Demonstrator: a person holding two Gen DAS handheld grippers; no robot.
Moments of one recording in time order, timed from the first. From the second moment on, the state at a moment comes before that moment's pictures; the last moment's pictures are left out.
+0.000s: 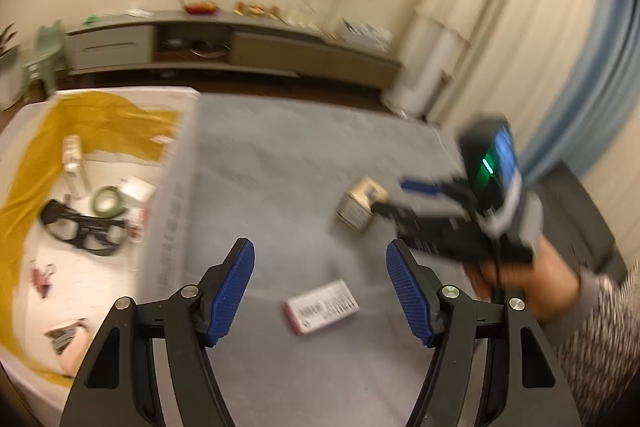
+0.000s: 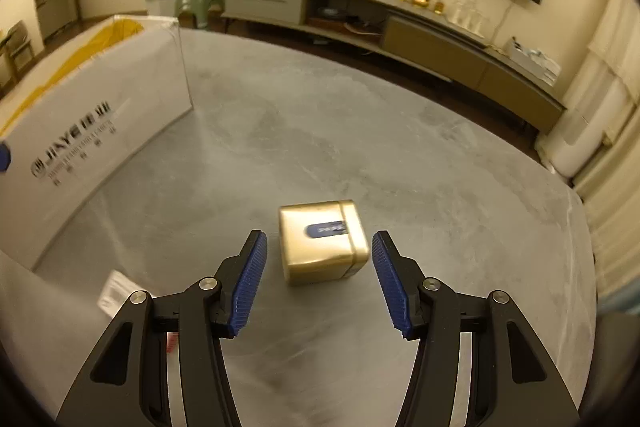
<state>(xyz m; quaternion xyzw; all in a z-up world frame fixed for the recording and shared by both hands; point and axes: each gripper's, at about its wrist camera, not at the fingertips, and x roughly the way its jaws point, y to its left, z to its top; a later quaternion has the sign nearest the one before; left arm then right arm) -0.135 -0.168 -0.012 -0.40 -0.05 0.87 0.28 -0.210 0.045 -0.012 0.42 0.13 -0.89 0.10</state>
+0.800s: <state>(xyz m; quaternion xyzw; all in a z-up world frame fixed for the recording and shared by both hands) -0.125 -0.085 -0.112 -0.46 0.12 0.82 0.32 -0.204 0.070 -0.040 0.46 0.11 -0.87 0.14</state>
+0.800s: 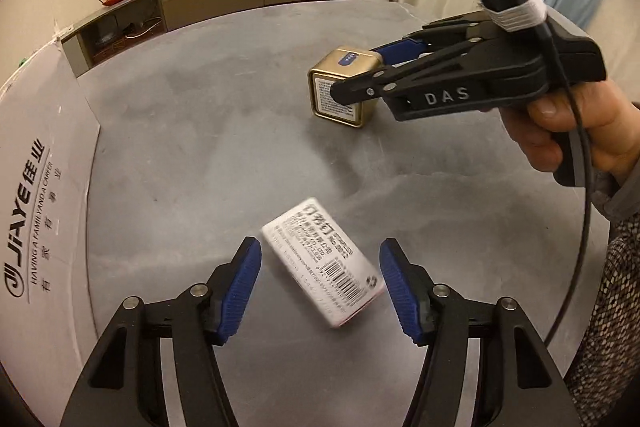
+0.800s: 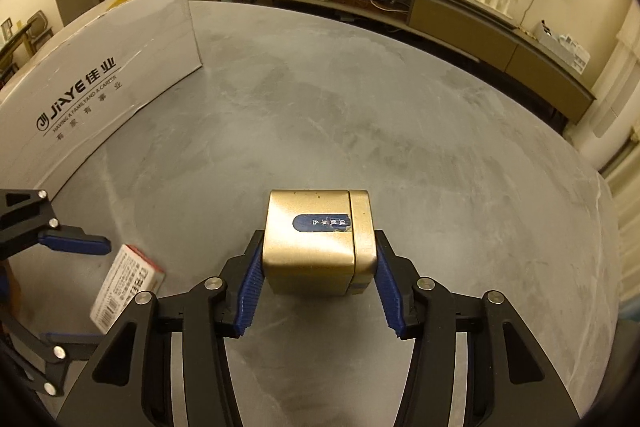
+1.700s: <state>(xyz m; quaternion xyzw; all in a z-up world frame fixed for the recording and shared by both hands) -0.116 -0.090 -0.101 -0.45 0.10 0.86 0.23 -0.152 0.072 -0.029 0.47 0.01 -0.87 0.14</state>
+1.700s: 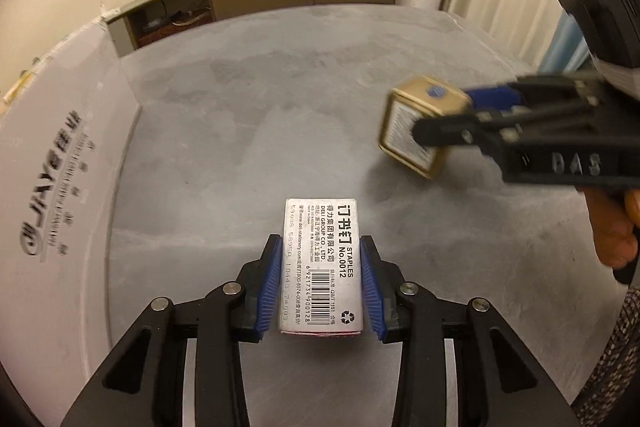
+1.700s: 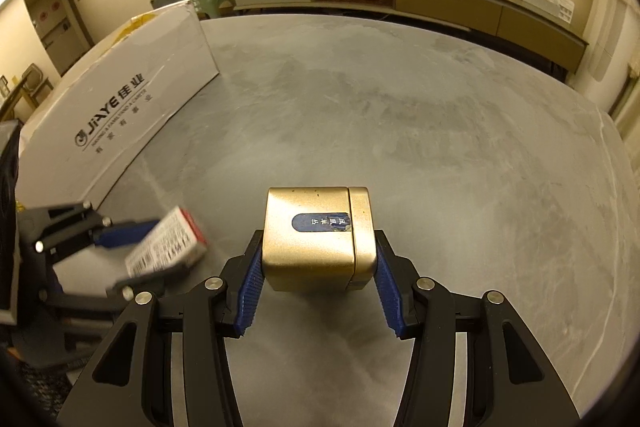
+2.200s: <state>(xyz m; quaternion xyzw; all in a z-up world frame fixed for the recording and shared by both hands) -0.102 -0.116 -0.050 -0.40 0.08 0.89 0.21 -0.122 0.049 -0.020 0.45 0.01 -0.88 0.13</state>
